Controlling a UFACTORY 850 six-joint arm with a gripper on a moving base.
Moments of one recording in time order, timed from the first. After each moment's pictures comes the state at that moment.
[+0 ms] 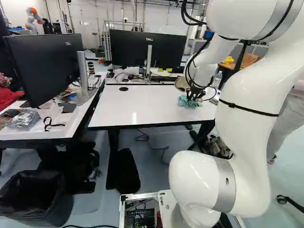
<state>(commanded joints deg) -22.4 -15.0 -55.3 0.0 -10.5 0.0</state>
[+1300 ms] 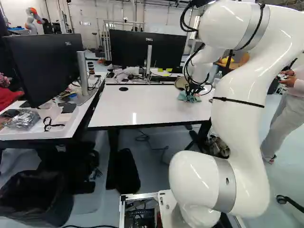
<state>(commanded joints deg) -20.5 -25.2 -68.2 0.0 -10.5 0.0</state>
